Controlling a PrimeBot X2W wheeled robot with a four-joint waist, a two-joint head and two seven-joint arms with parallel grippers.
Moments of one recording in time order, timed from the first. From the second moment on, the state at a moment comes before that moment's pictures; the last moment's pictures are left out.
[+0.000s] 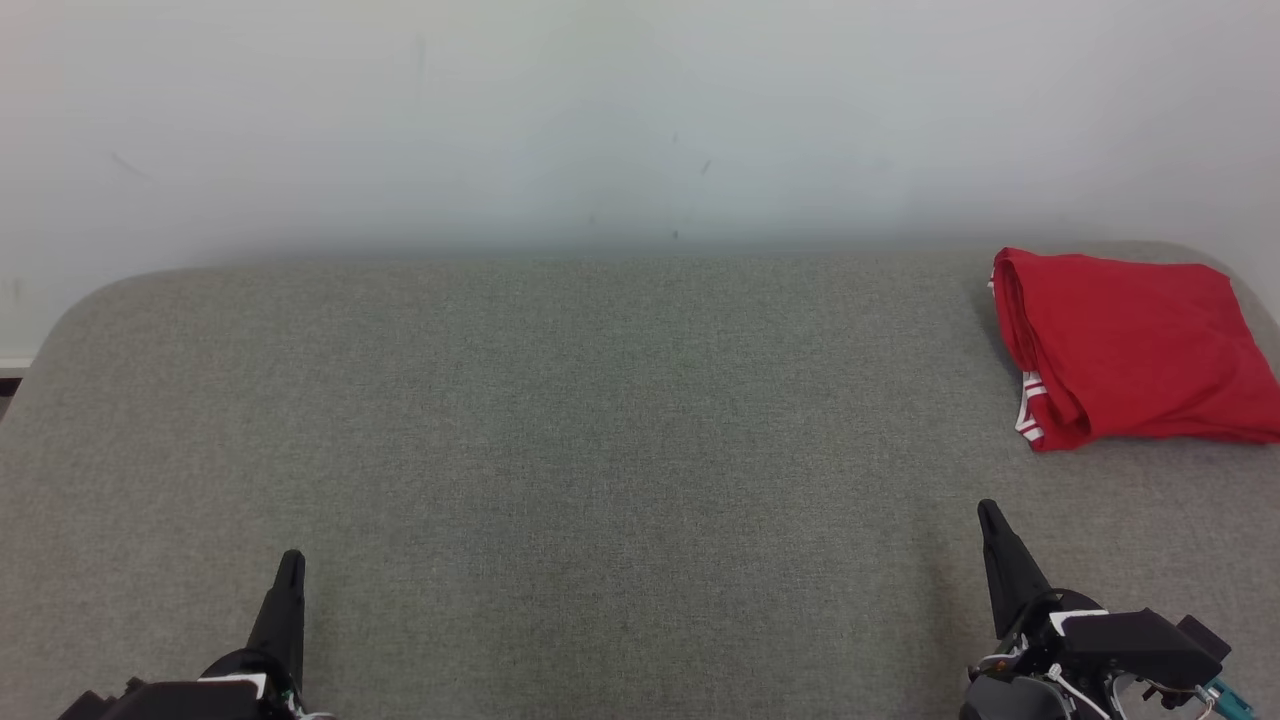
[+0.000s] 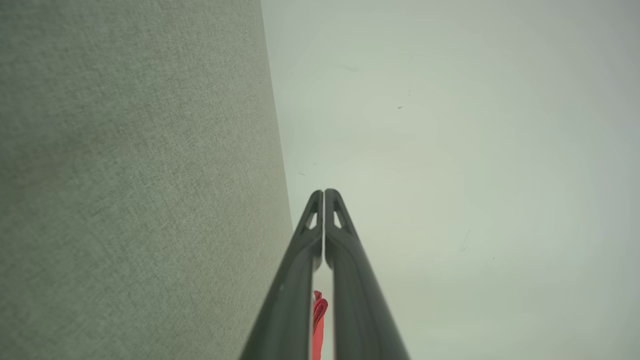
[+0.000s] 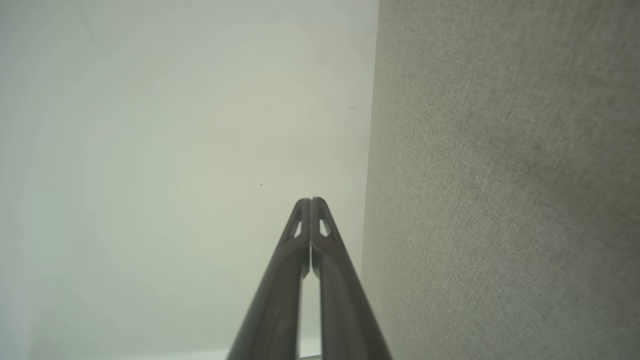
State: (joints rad) left arm -0.11 0.05 0.11 0.25 -1.61 -0.13 0.12; right arm -0.11 -0.05 -0.11 0.25 1.61 0.13 0.11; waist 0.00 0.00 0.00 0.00
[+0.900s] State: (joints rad) left arm -0.11 0.05 0.11 0.25 -1.61 -0.13 0.12; right arm -0.11 -0.05 -0.11 0.25 1.61 0.13 0.11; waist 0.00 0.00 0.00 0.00
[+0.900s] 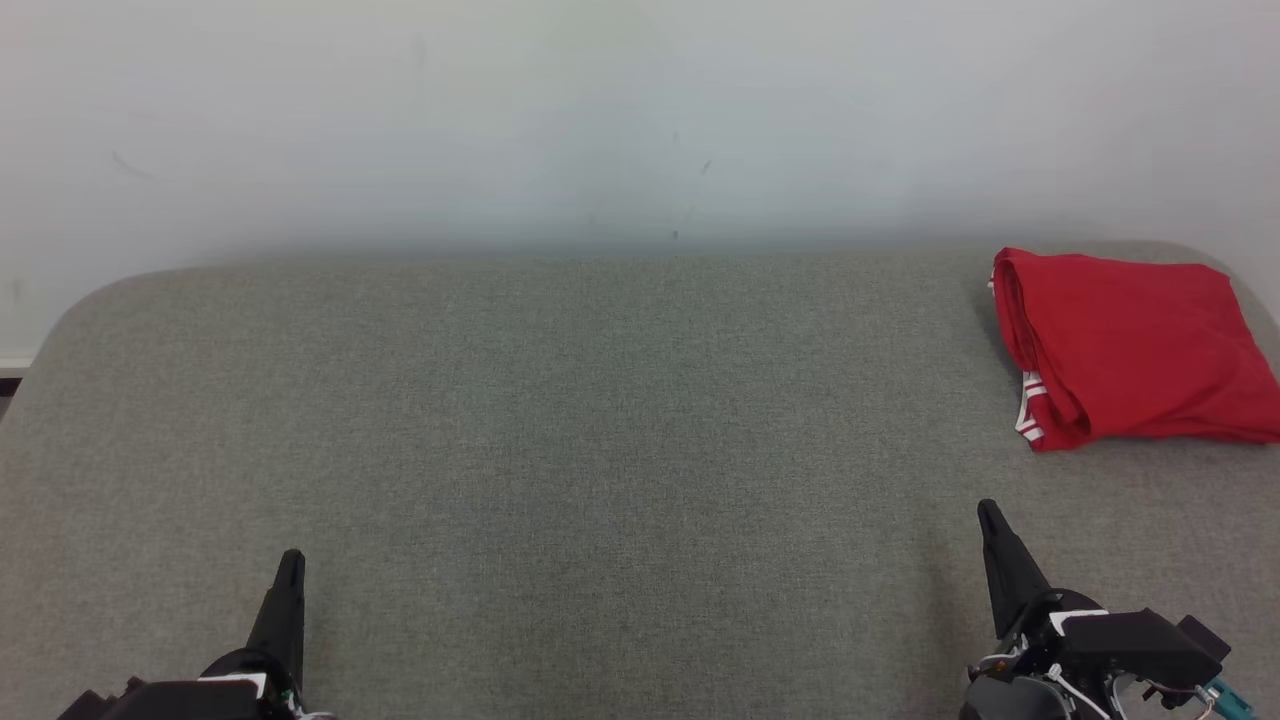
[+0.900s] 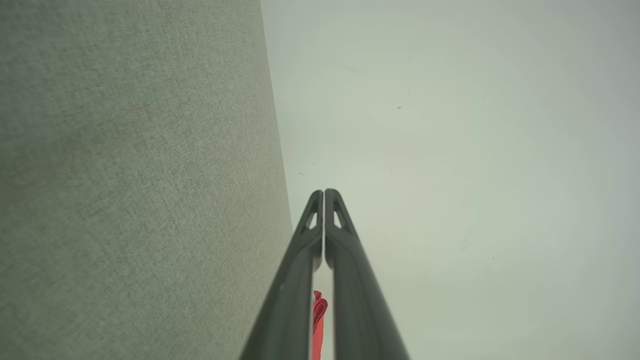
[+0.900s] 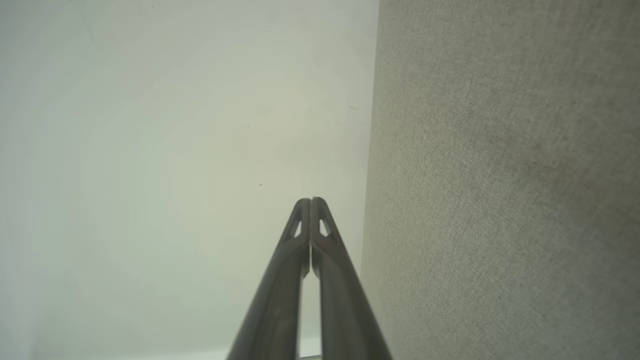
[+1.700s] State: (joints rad) left arm -0.11 0.05 0.11 0.25 -1.61 -0.13 0.12; right arm -0.11 -0.05 -0.11 0.25 1.61 0.13 0.11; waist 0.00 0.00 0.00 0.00
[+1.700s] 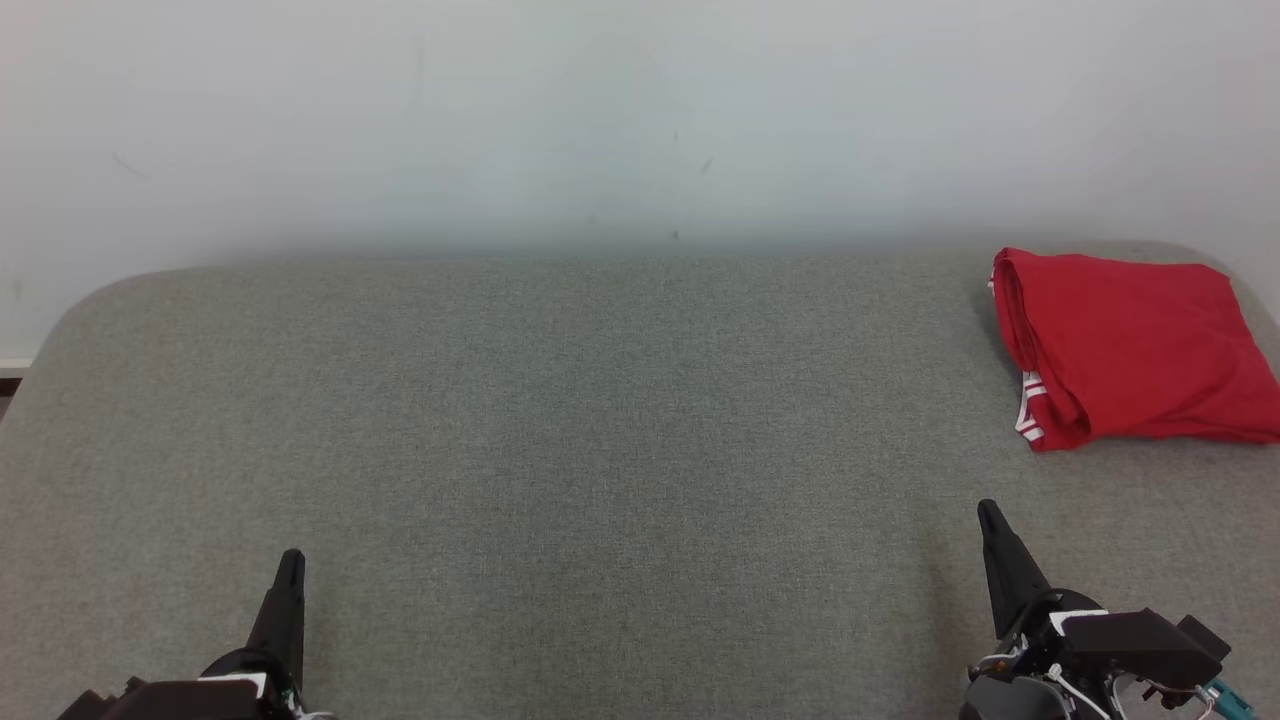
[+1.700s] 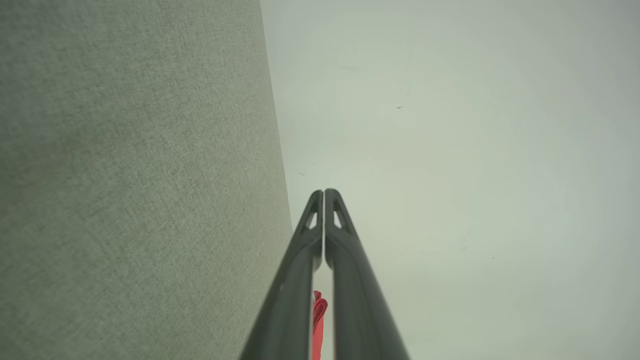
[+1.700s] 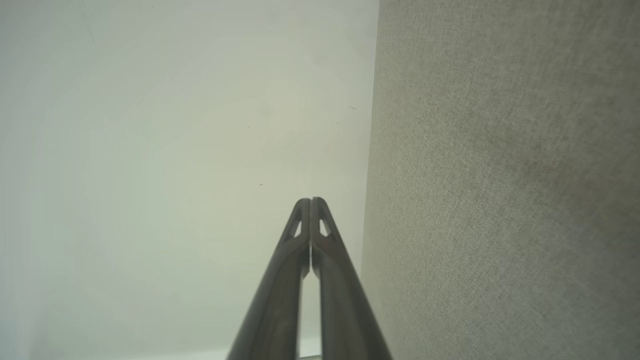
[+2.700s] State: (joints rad) left arm -0.11 0.05 0.11 0.25 -1.61 -0.13 0.12; right arm -0.11 -0.05 -0.11 0.25 1.61 0.13 0.11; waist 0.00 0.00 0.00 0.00
